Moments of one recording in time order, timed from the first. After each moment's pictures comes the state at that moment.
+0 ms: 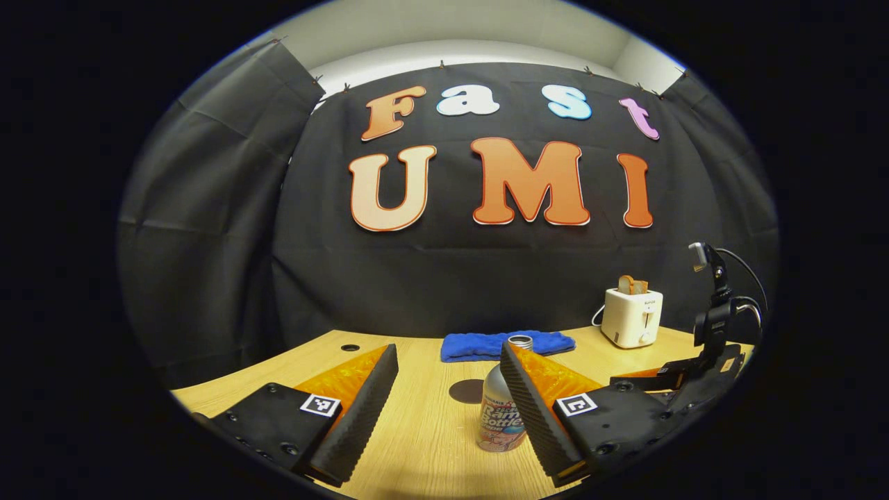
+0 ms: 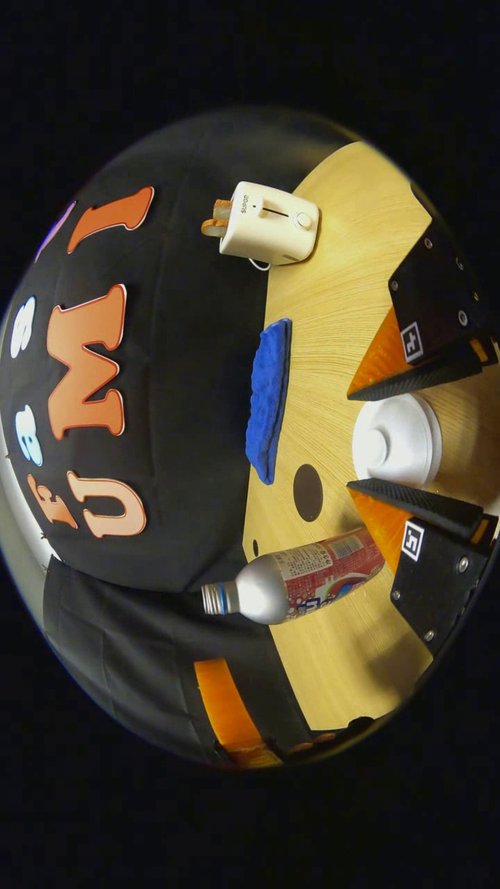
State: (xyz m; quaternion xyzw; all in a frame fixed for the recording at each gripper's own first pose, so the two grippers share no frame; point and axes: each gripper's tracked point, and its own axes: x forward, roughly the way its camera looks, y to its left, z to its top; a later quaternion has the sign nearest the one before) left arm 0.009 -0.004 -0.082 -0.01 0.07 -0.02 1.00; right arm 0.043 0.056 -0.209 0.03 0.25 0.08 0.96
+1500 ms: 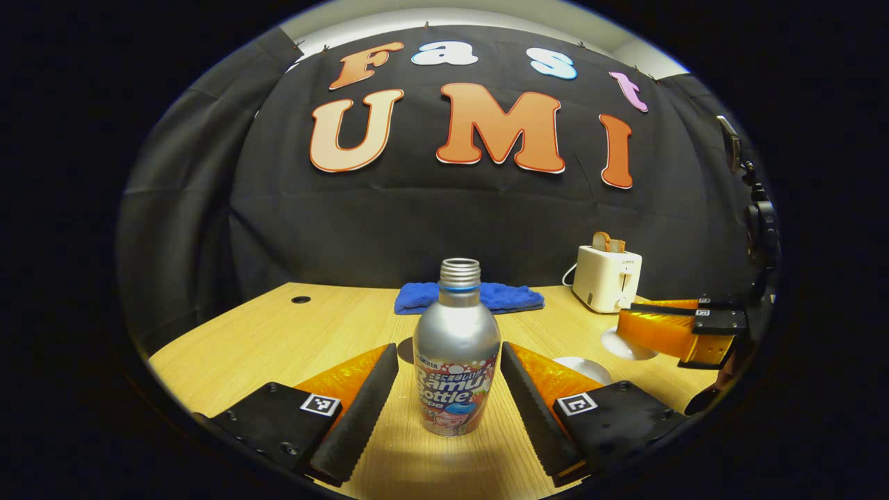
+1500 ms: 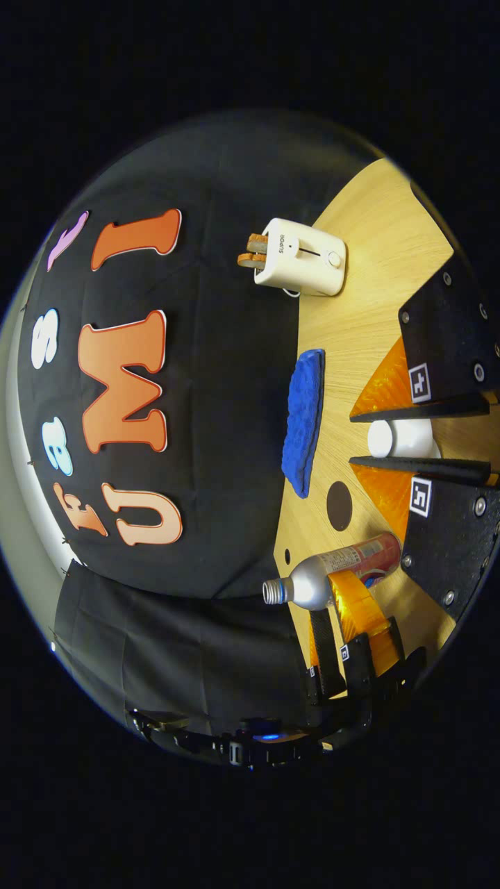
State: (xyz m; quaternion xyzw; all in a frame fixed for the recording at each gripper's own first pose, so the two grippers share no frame) left arm 0.026 -0.070 -0.170 -0.03 0.17 -0.09 0.98; right arm 0.031 0.012 -0.145 0.02 0.19 0.04 0.98
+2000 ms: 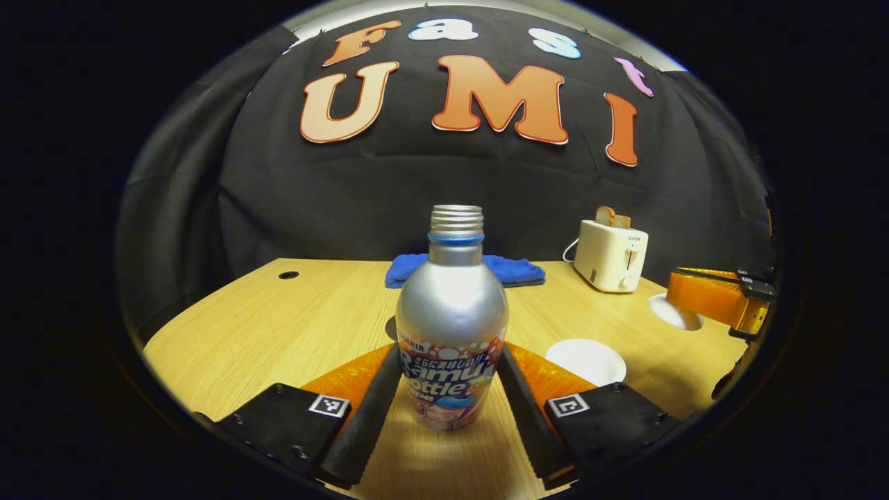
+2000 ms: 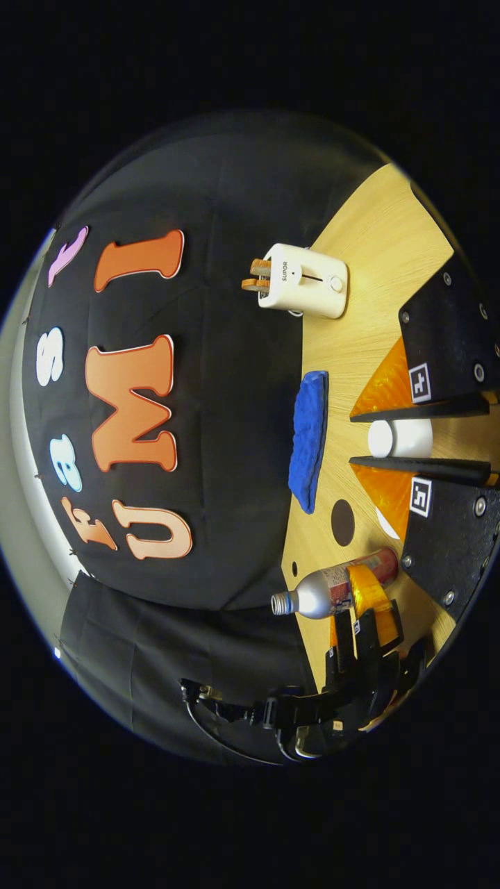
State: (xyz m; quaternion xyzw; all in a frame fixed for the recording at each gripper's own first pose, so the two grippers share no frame) left arm 0.036 -0.079 -0.202 -0.02 0.22 -0.09 0.97; right arm 0.015 -0.016 -0.135 0.03 0.18 0.02 0.98
